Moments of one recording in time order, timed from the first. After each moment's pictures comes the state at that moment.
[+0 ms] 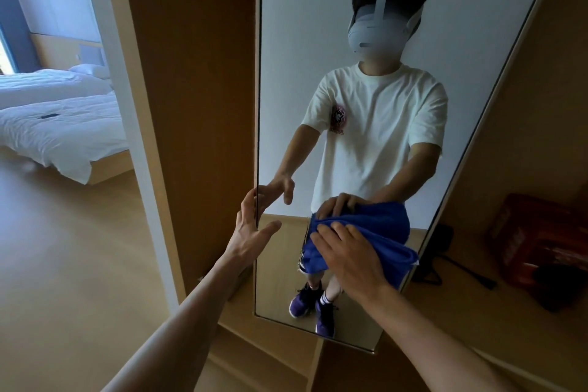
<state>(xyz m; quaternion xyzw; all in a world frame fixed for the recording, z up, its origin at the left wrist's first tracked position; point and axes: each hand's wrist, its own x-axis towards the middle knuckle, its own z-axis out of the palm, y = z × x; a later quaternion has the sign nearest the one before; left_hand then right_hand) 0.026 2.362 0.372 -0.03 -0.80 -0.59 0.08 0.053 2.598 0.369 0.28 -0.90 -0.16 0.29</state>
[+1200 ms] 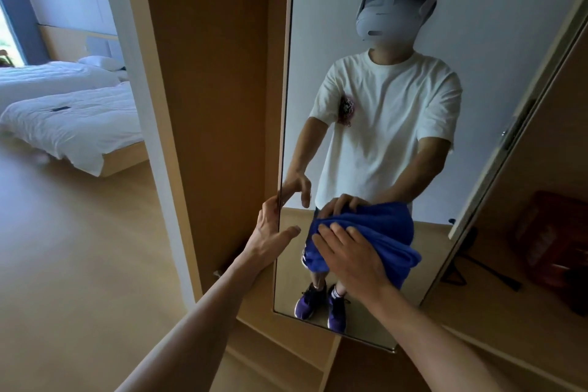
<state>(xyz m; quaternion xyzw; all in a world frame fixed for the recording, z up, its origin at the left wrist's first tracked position) 0.027 2.353 0.374 -0.03 -0.82 -0.57 0.04 0.046 2.563 0.361 0.30 -0.90 -0.20 0.25</state>
